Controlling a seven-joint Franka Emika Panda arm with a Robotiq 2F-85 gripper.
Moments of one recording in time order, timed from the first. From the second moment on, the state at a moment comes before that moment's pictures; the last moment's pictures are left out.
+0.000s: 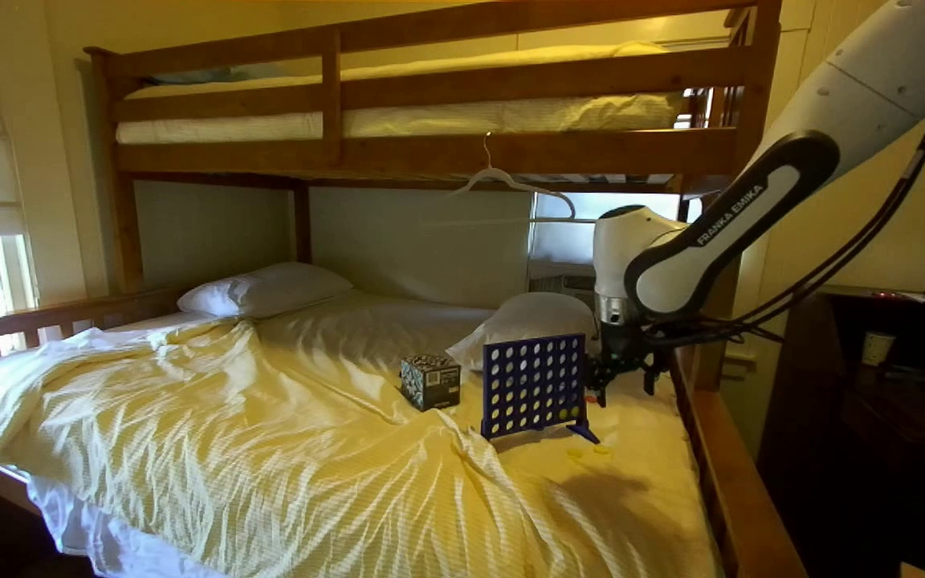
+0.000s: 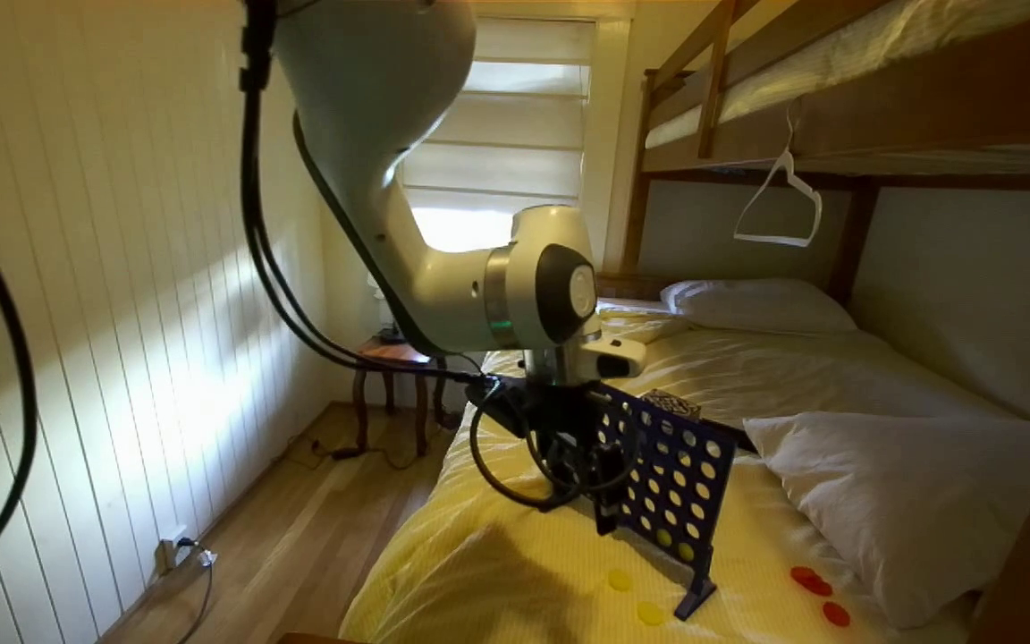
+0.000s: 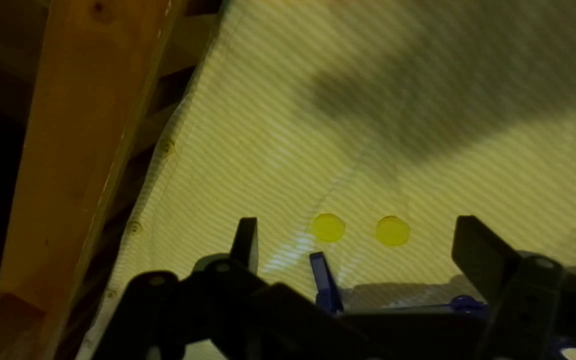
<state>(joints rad) -0.16 0.03 -0.02 -2.39 -0.42 2.42 0.76</state>
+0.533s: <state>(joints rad) -0.04 0.28 -0.10 -2.21 -0.54 2.34 0.94</state>
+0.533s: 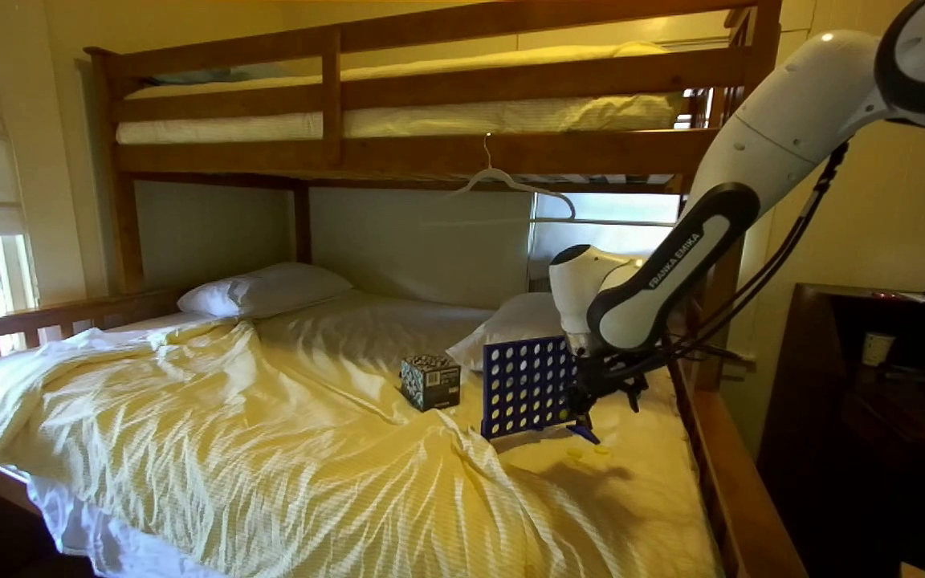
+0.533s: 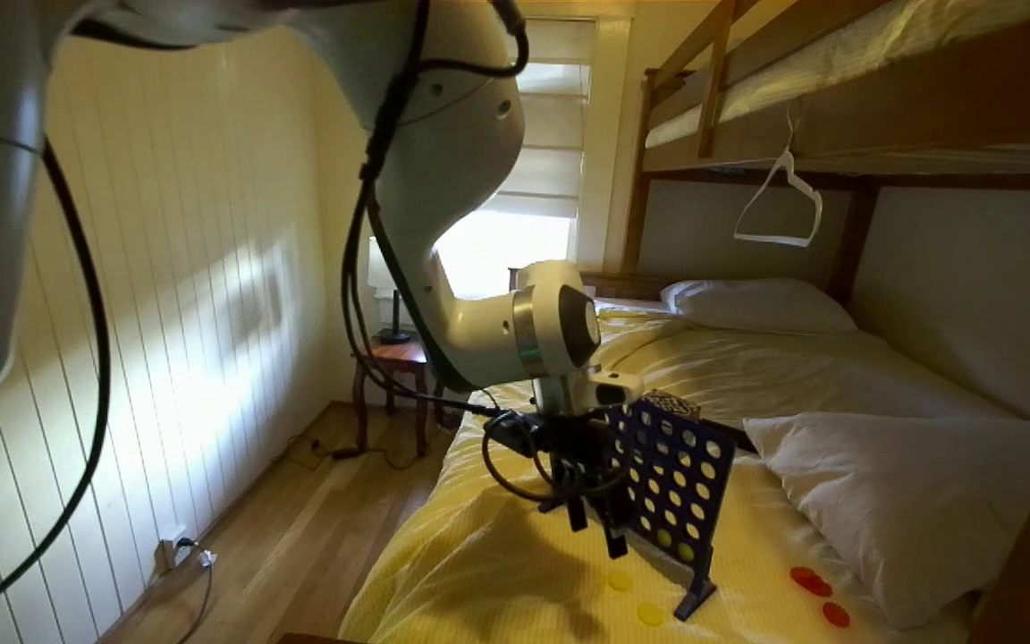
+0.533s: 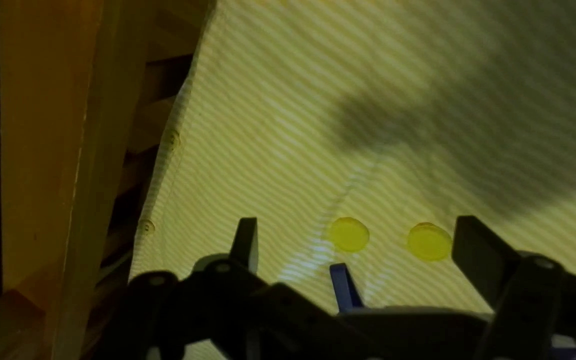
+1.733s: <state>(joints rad) 0.05 0.48 -0.18 -2.08 -0.54 2.33 0.95</state>
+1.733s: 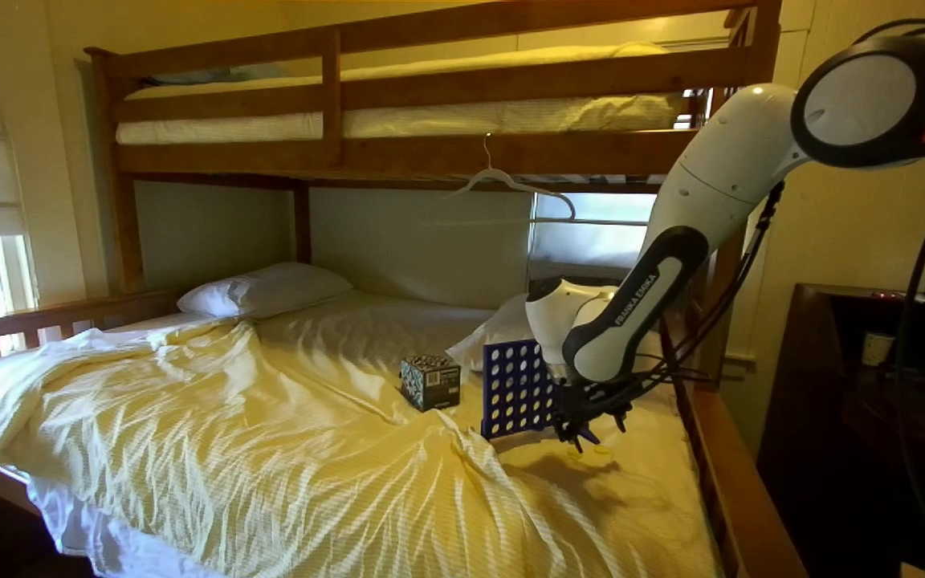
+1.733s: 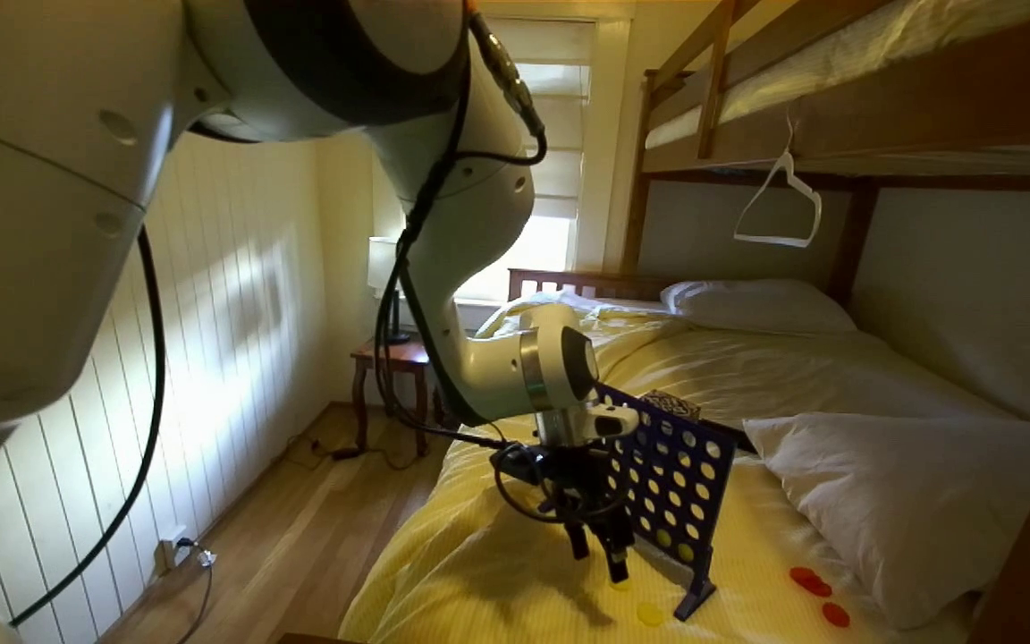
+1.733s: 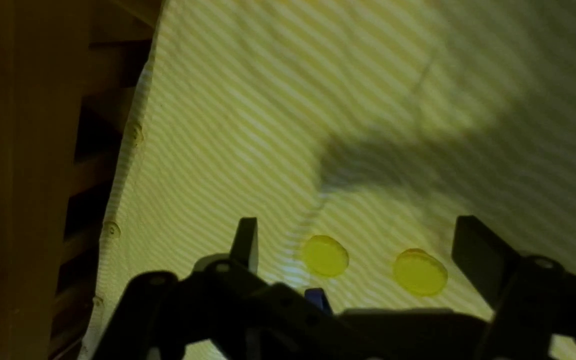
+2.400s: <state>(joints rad) 0.14 0.65 -0.25 -1.92 -0.56 2.34 0.97</state>
